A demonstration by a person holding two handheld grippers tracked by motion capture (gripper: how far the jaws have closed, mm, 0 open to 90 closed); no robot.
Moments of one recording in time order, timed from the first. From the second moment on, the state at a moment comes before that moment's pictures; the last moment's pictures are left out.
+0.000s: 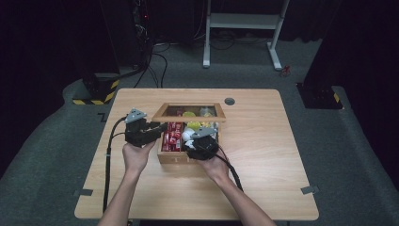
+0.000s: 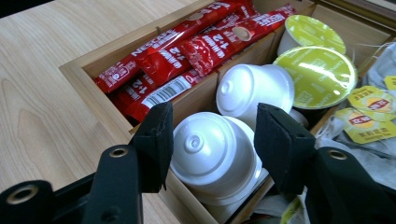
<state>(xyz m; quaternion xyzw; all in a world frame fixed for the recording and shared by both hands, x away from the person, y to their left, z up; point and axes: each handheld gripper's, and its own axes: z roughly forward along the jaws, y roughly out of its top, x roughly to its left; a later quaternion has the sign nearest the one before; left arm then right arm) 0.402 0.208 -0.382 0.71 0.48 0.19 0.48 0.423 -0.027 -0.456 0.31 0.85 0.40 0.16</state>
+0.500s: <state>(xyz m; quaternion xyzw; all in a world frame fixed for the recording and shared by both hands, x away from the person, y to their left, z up) 0.402 0.207 -0.382 0.71 0.48 0.19 0.48 0.428 -0.026 -0.458 0.31 0.85 0.39 0.15</state>
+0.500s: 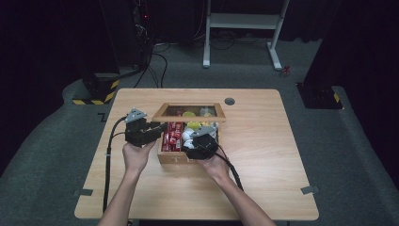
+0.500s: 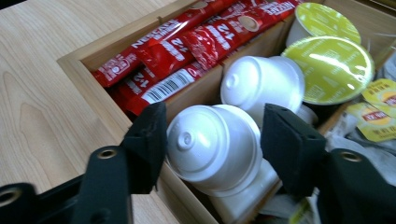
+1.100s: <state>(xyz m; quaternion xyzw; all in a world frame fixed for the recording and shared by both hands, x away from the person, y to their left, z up) 0.402 0.207 -0.380 0.71 0.48 0.20 0.48 0.444 -0.028 -0.466 0.31 0.85 0.41 0.09</state>
